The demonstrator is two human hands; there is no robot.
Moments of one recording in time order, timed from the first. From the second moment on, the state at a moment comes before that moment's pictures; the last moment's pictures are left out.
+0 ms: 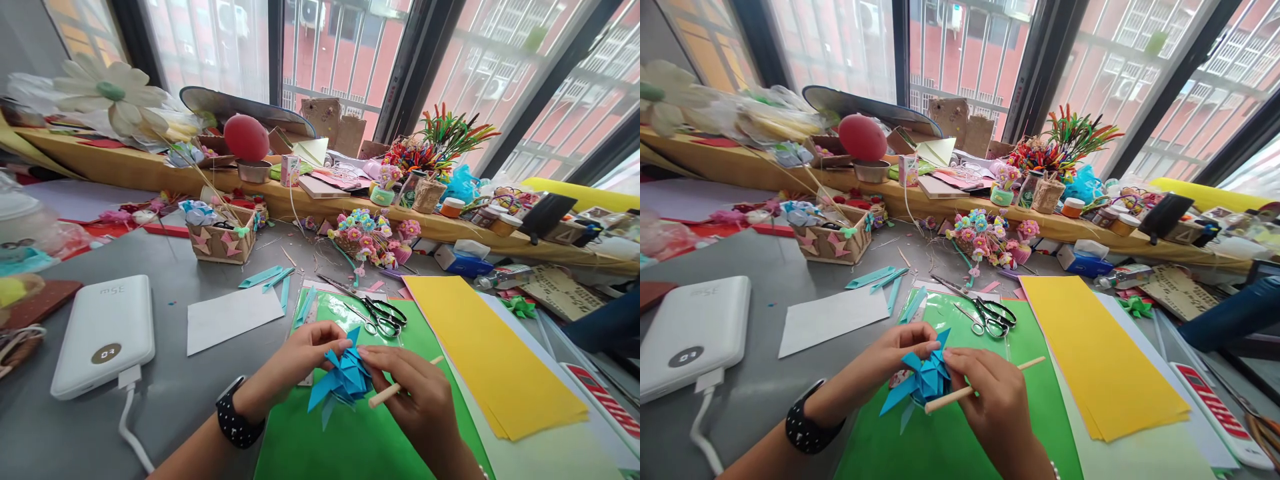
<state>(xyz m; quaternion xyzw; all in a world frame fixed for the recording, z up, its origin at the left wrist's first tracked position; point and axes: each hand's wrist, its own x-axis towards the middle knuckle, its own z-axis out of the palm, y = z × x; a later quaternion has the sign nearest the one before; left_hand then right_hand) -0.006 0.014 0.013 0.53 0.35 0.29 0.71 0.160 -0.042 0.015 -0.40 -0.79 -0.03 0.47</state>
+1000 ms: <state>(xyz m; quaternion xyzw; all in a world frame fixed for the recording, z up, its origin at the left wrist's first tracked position) -0.004 0.015 0.007 0.59 0.34 0.29 0.67 0.163 -0.041 0.014 -0.44 -0.78 0.10 0.43</state>
